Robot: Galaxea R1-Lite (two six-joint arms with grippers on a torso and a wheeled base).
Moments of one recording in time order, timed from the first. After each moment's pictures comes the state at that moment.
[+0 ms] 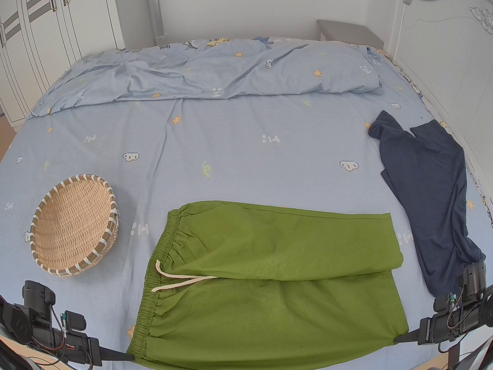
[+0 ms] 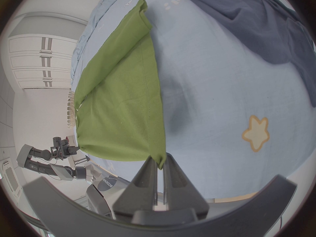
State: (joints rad) left arm 0.27 1.60 -0.02 -0.26 -0.82 0.07; right arm -0.06 1.57 -0.02 -0.35 0.54 0.20
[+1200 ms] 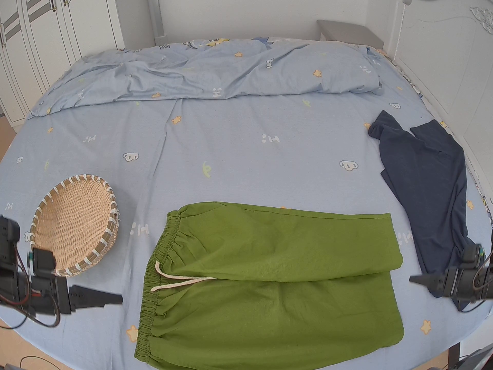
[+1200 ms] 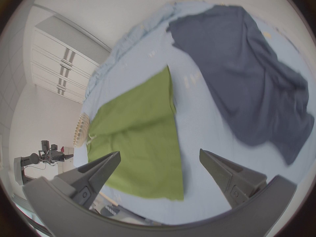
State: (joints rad) left arm 0.15 1.22 -0.46 0.17 -0.81 -0.19; right arm -0.15 1.29 -0.22 -0.28 0.55 0.21
